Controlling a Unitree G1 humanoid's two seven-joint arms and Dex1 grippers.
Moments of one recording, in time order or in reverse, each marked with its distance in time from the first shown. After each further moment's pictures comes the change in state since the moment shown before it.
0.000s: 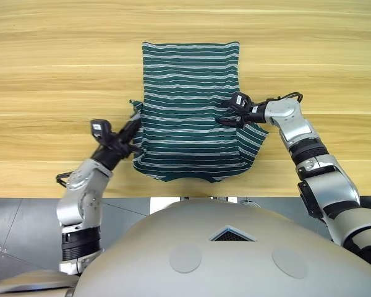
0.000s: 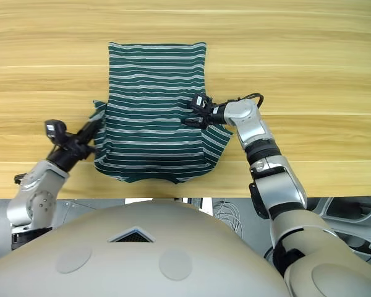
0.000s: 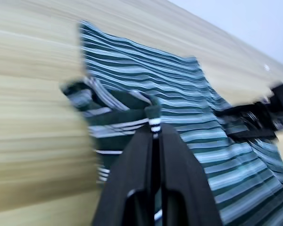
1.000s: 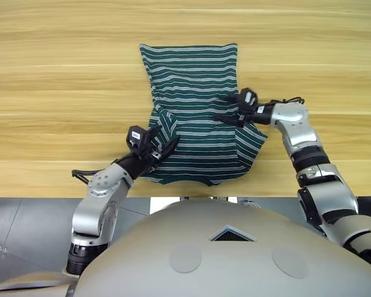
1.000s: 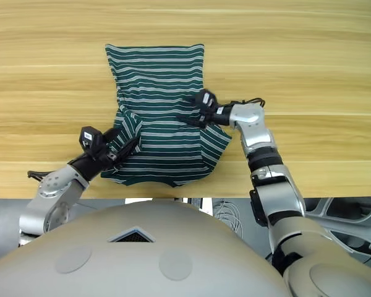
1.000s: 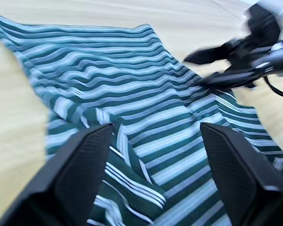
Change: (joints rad) left arm 0.001 0.073 -0.144 -0.195 0.143 0.059 0.077; right arm 0.089 0.013 -0.167 -0.128 0.283 -0.151 0.128
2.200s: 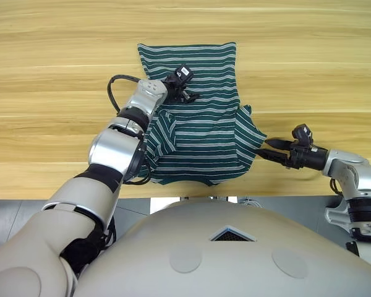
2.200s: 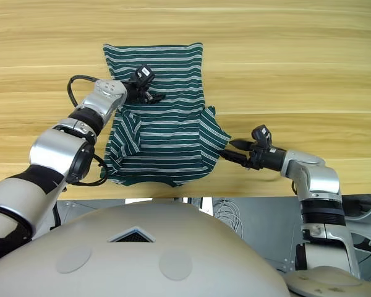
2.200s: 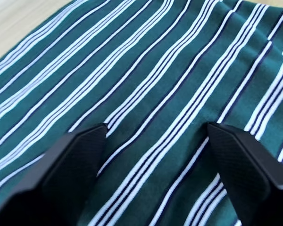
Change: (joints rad) left arm -1.239 -0.230 -0.159 1.848 0.474 -0.557 -0.115; right arm 0.462 -0.322 -0.181 -0.442 0.266 0.859 -0.005
